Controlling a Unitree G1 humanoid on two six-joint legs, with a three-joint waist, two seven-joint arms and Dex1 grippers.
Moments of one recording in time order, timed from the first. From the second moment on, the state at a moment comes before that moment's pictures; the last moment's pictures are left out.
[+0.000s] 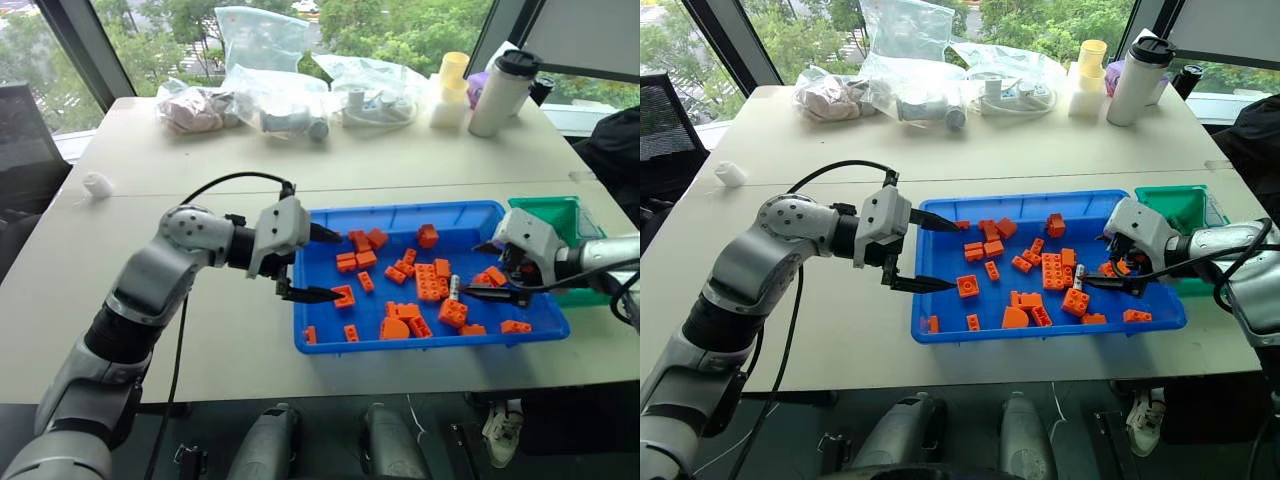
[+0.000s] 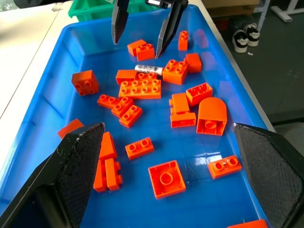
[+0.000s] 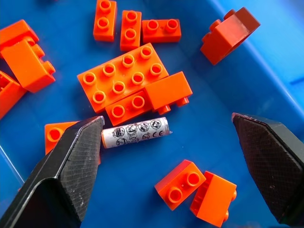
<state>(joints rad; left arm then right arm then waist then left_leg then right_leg) -0.66 0.62 -0.26 -0.27 -0.37 0.51 -1.16 -0.34 -1.12 0.03 -0.08 0.25 0.55 1.10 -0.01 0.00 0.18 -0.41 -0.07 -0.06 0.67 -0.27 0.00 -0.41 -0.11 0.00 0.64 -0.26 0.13</state>
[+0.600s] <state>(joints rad) -0.64 0.61 -0.26 -0.29 -0.38 0.54 -1.13 -0.35 -1.08 0.10 -0.06 0.20 0.50 1.19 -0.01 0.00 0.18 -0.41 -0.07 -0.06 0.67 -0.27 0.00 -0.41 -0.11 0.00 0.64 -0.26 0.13</state>
